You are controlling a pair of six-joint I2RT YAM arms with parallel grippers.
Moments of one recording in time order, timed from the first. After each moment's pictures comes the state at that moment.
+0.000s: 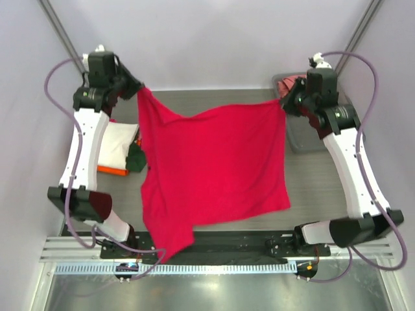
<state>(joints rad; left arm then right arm) -0.10 1.50 1.76 -0.75 0.02 -0.73 0.21 1.27 1.57 -0.80 0.10 0.48</state>
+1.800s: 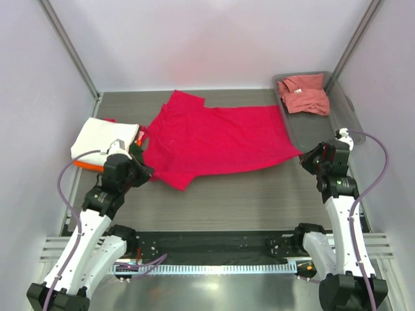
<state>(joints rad) -0.26 0.67 0.67 -0.54 -0.04 -0.77 -0.14 0.79 0.73 -0.52 -0.02 0.59</state>
